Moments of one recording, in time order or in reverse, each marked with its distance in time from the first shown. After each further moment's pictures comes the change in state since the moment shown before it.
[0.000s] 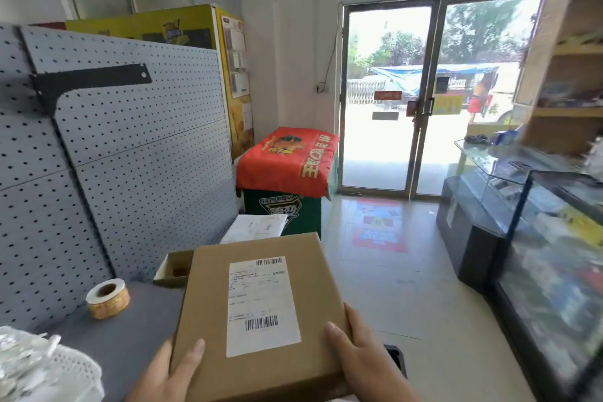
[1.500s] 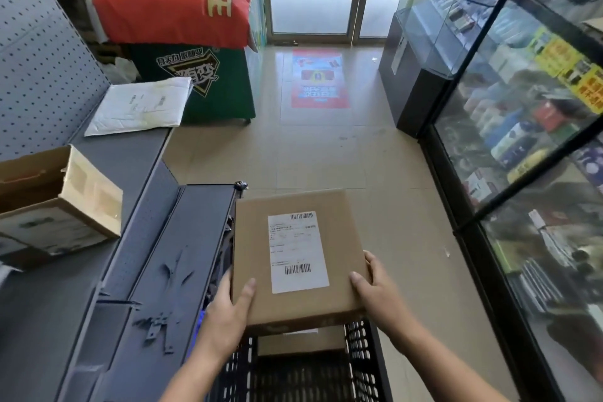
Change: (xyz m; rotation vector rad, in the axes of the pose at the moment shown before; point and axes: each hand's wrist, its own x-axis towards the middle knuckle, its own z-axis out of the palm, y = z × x) left_hand 0.132 -0.119 0.302 0.145 -0.493 -0.085; right_hand 0.140 0.272 -0.065 0.087 0.254 0.398
